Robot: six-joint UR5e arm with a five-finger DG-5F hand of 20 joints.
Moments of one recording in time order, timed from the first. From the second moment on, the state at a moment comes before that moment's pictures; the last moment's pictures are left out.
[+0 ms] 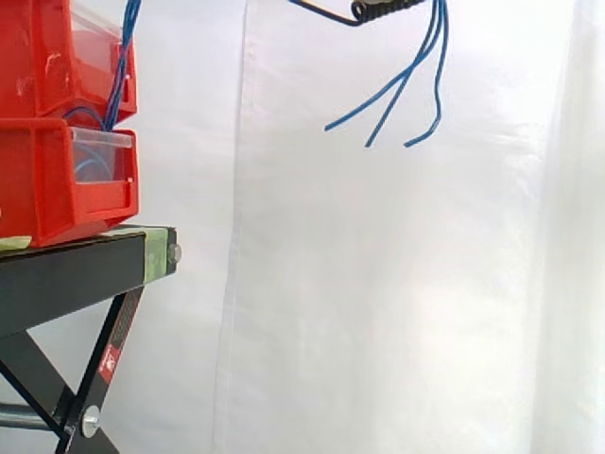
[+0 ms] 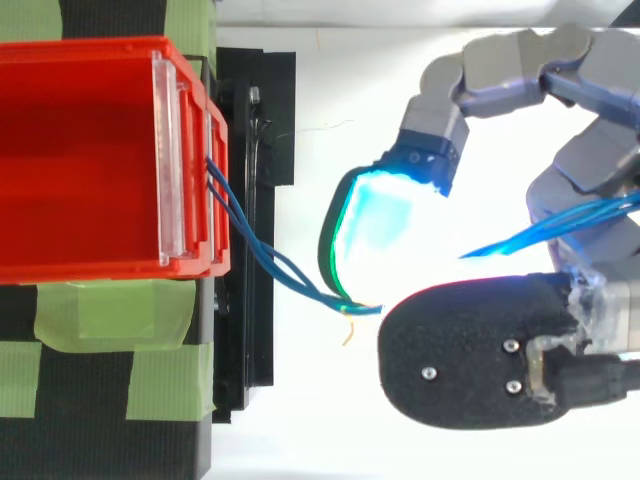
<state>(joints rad) 0.40 -1.82 -1.44 -3.09 -0.72 -0.03</state>
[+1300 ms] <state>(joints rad) 0.41 -1.82 -1.44 -3.09 -0.71 -0.03</state>
